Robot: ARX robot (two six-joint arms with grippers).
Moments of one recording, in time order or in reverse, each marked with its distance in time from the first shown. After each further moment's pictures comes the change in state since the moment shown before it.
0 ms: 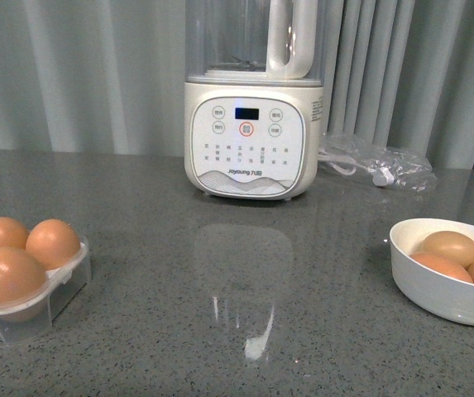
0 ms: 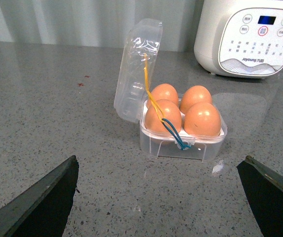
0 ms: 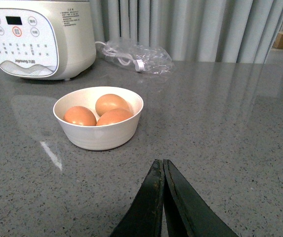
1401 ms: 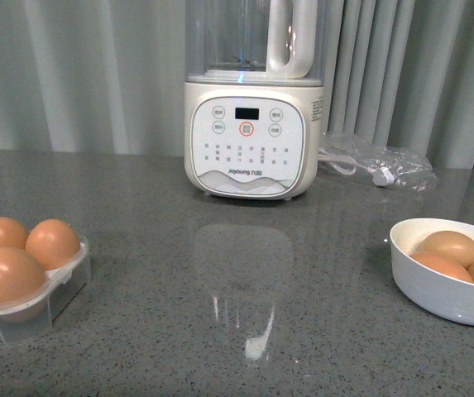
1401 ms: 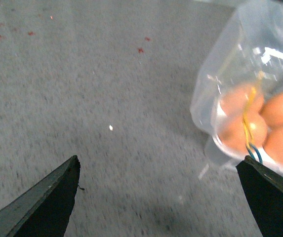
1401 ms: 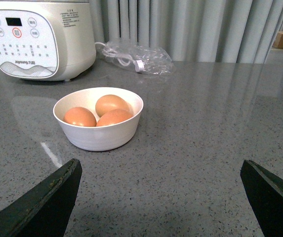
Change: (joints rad) left arm 0.188 0.599 0.328 0.003 -0.051 -0.046; right arm 0.000 0.000 0.000 0.000 0.000 0.003
